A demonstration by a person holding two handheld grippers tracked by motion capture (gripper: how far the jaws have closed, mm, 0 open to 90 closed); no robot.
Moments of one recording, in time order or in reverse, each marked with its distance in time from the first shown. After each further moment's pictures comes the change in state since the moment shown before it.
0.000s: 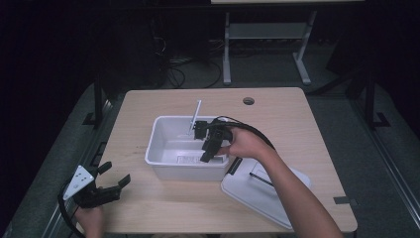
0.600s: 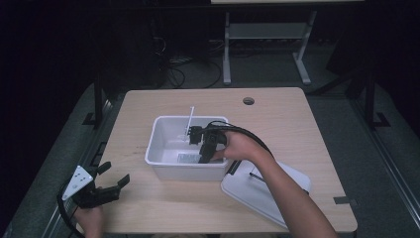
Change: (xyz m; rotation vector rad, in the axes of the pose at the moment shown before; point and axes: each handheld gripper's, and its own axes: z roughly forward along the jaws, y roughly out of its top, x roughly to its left) left arm 0.001 0.000 -0.001 -0.003 0.003 -0.001; right arm -0.002 0.009 0.024 0.055 0.020 -0.015
